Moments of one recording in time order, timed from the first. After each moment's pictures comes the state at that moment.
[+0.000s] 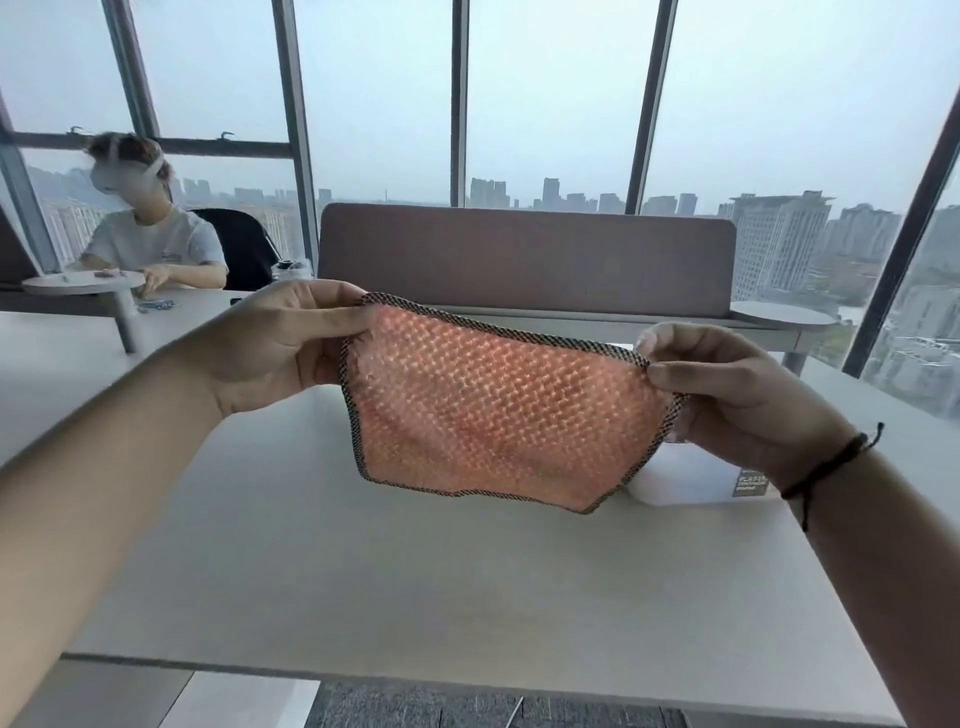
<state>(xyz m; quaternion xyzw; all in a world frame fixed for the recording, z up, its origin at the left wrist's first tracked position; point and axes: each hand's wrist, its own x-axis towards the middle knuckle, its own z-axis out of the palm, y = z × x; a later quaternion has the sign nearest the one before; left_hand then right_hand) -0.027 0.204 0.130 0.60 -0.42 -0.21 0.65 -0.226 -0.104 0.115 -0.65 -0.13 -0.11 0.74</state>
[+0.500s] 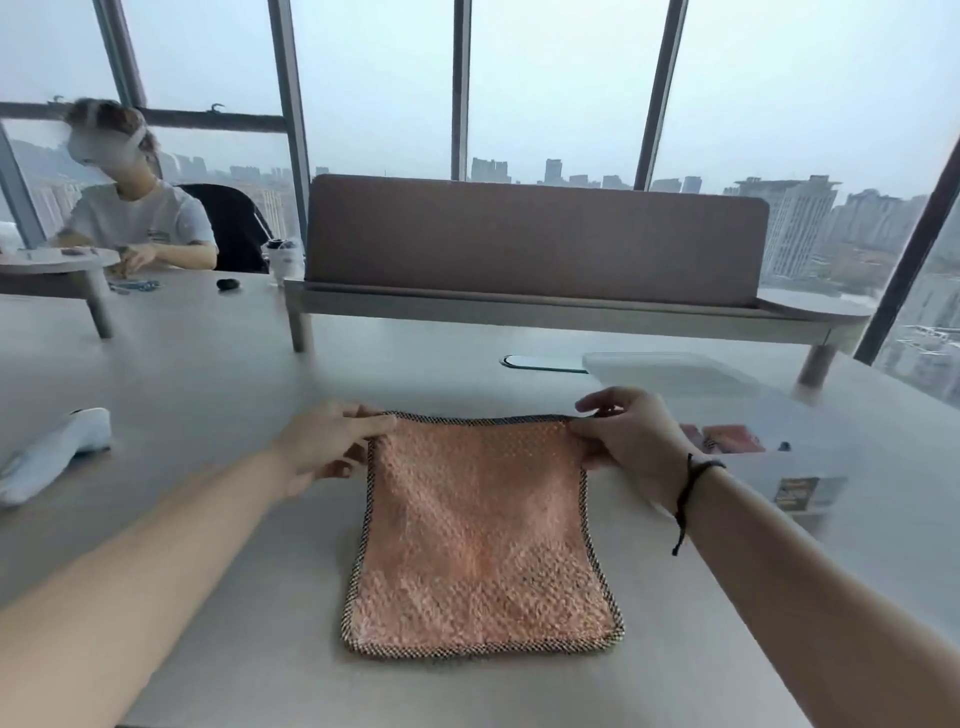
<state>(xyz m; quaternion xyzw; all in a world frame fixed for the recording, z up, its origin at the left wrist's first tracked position) 0.053 0.158 -0.003 0.78 -0.17 -0.19 0.57 -0.103 -0.123 0.019 -0.73 0.22 -0.19 0.62</state>
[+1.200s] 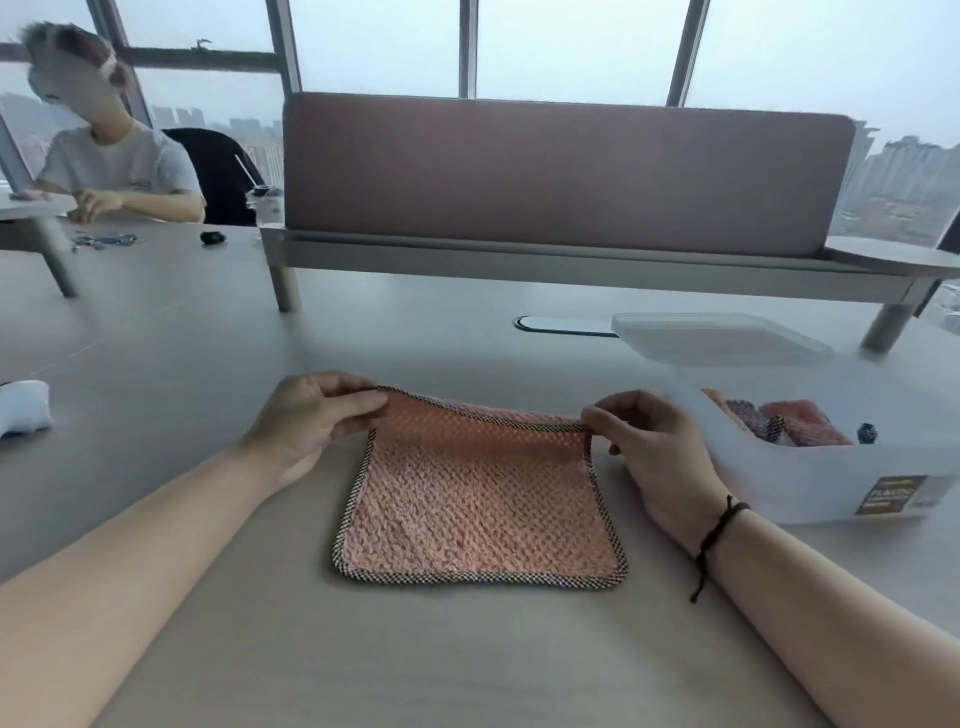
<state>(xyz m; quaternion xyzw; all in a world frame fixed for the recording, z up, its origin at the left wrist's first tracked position) 0.099 0.141 -0.047 0.64 -0.18 -0.13 0.74 -0.070 -0.139 -0.052 -0.72 0.16 -0.31 0.60</state>
